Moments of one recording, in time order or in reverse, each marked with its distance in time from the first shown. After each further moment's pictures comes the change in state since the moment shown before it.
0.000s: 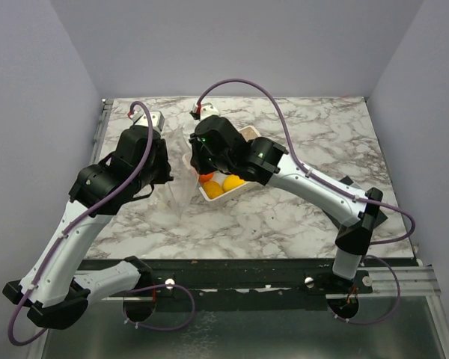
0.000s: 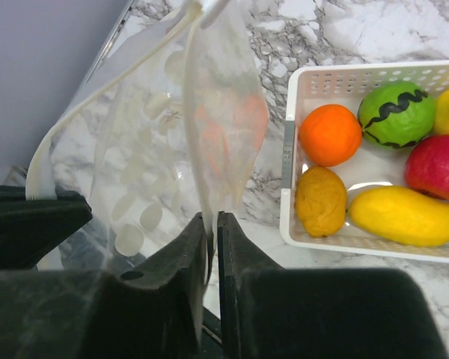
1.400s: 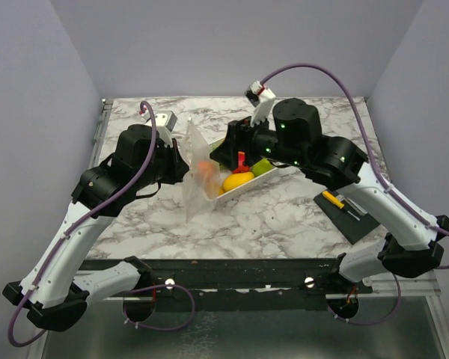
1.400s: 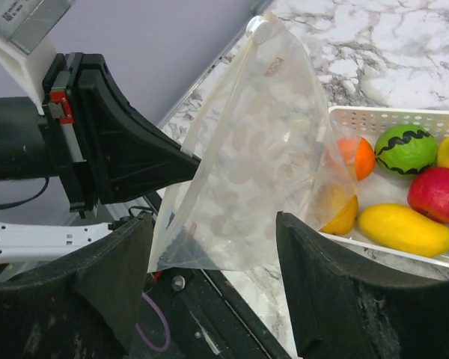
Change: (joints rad) left arm 0.000 -0.027 -0.072 0.159 0.254 0.020; right arm -0.129 -0.410 -0.188 0.063 -0.294 -0.067
